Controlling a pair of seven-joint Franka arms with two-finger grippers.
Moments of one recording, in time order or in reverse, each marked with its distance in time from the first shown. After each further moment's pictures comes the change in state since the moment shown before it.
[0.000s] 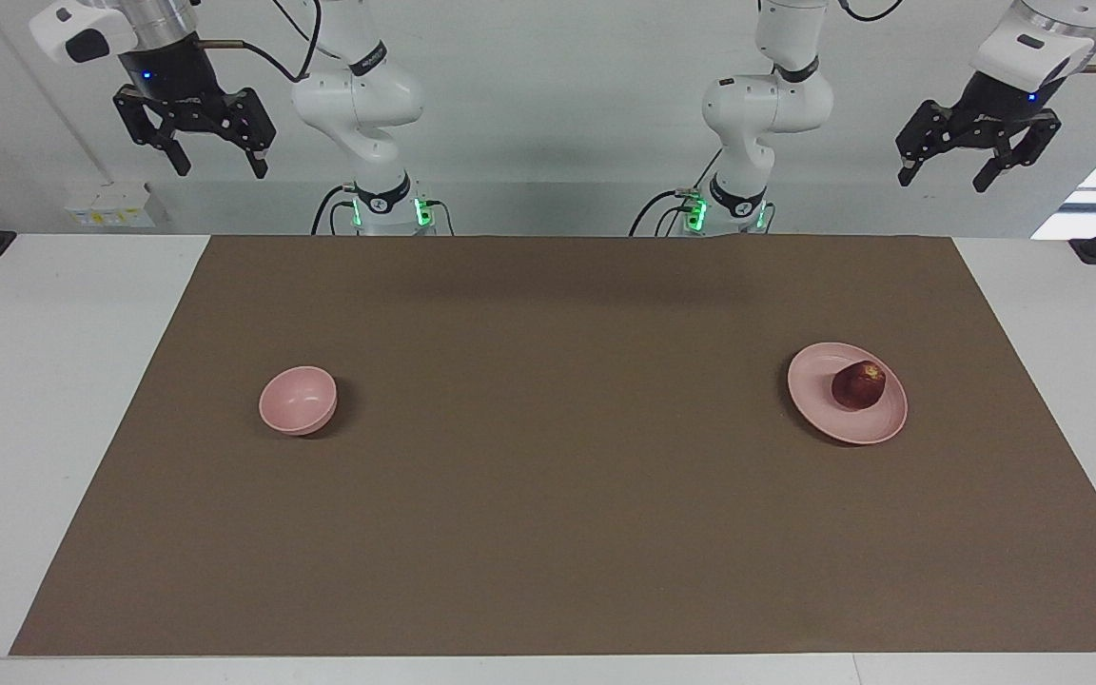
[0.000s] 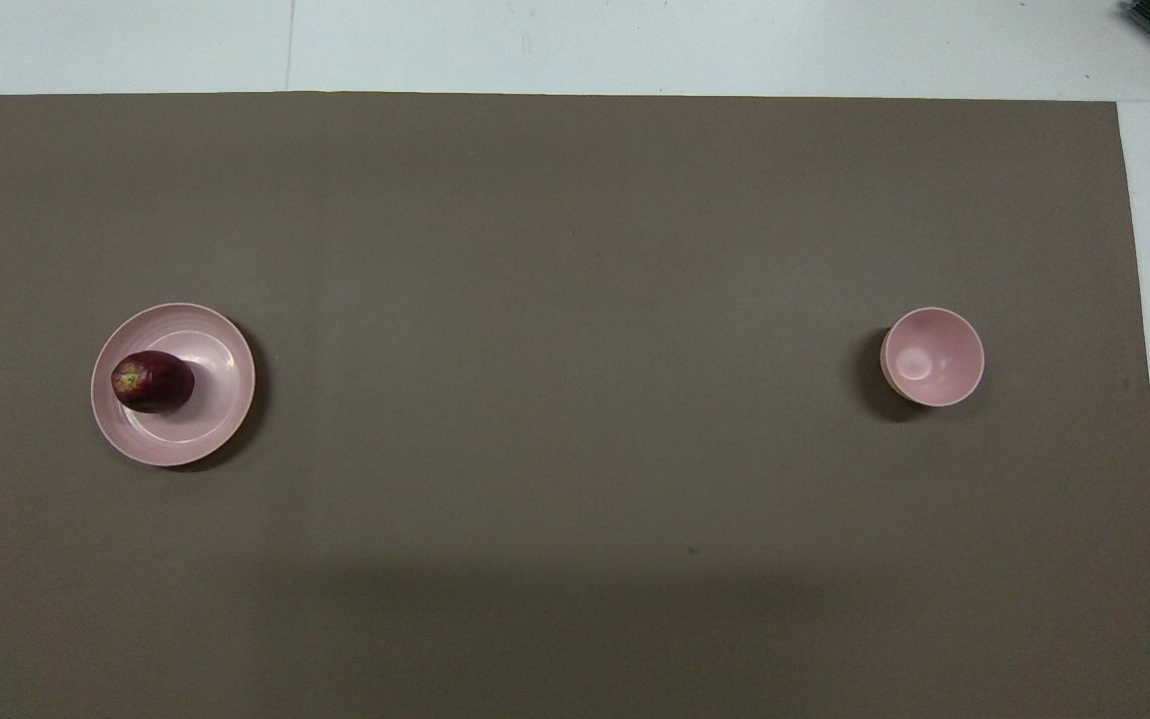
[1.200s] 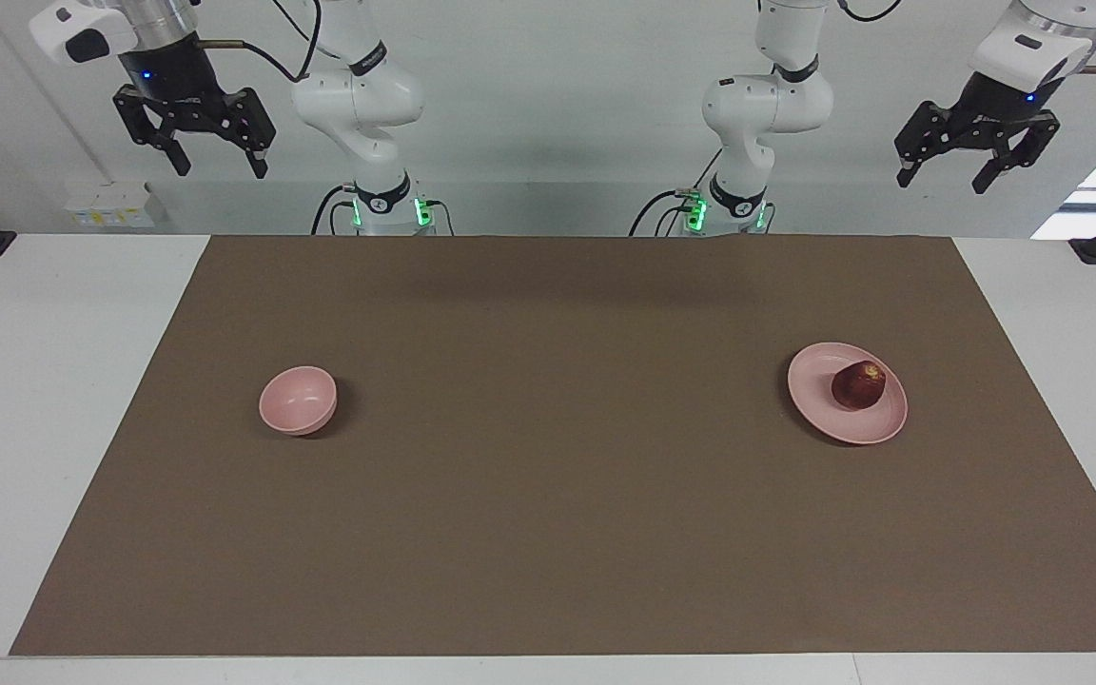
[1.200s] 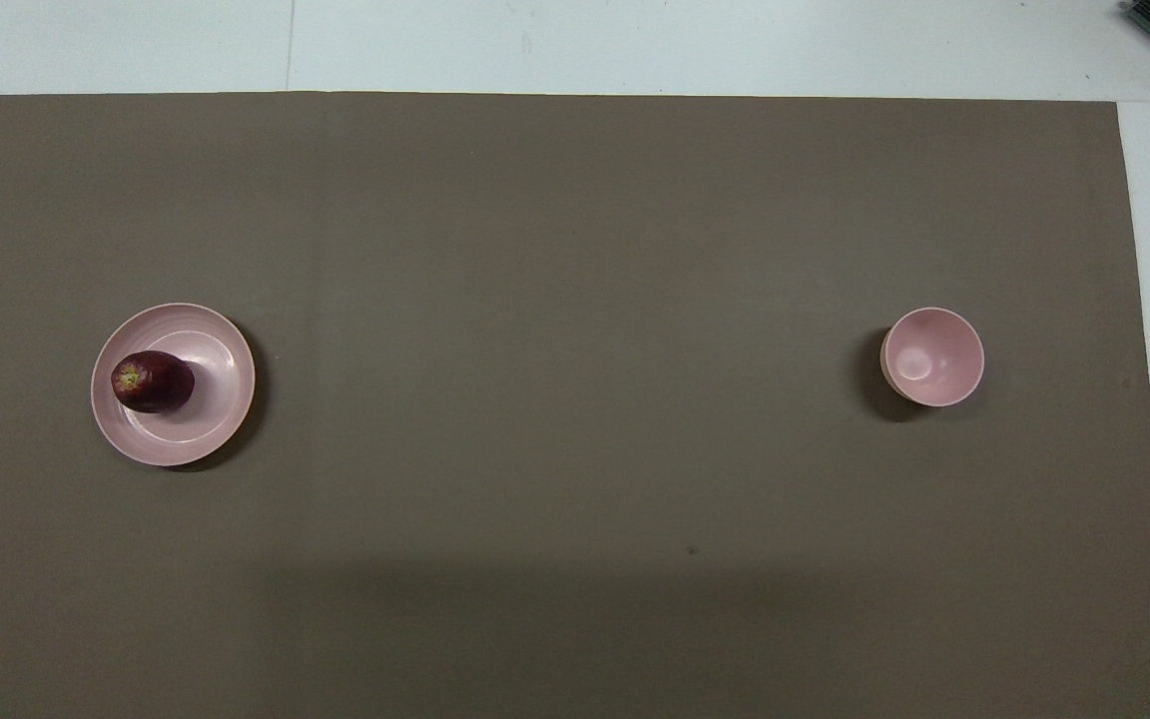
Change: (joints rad) left arm 0.000 -0.001 -0.004 -0.006 0.000 0.028 0.000; right arm 0.000 0.000 0.000 0.000 0.000 0.000 0.000
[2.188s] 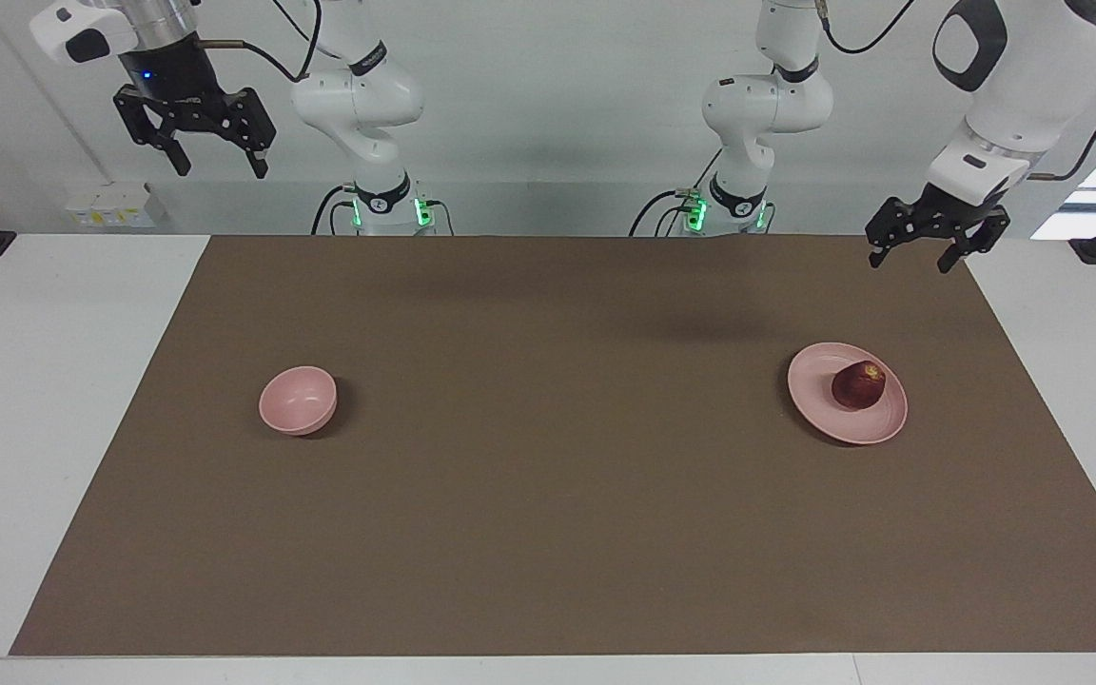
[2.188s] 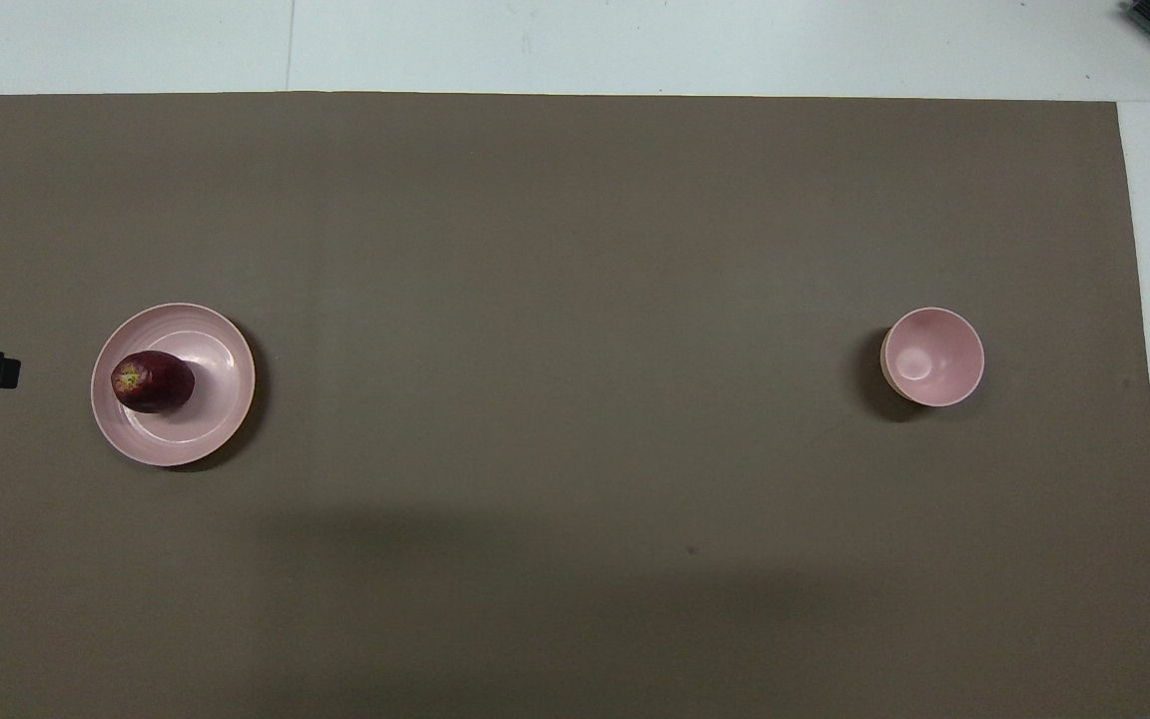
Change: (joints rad) left arm 0.000 0.004 0.009 -0.349 0.000 0.363 0.002; right arm 0.000 0.000 0.000 0.000 0.000 0.000 0.000
